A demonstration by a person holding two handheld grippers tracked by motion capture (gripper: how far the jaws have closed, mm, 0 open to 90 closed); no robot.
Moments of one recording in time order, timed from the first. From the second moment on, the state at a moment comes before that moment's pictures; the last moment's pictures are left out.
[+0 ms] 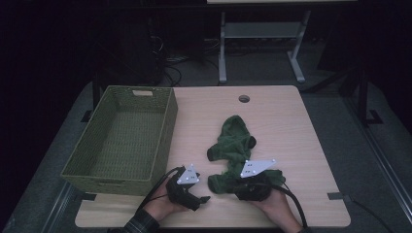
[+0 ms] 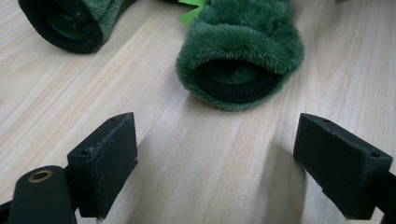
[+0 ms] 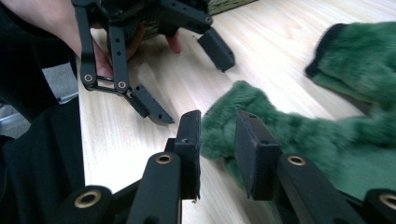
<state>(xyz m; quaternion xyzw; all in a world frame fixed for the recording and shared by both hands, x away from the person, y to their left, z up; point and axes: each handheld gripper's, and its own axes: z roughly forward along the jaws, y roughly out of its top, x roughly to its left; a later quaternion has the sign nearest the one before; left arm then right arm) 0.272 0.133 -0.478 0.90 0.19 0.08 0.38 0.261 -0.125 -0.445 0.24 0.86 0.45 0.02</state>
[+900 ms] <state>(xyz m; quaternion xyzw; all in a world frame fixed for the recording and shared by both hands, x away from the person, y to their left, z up) 0.272 0.134 -0.478 0.90 0.19 0.08 0.38 0.265 -0.119 -0.445 0.24 0.86 0.46 0.04</state>
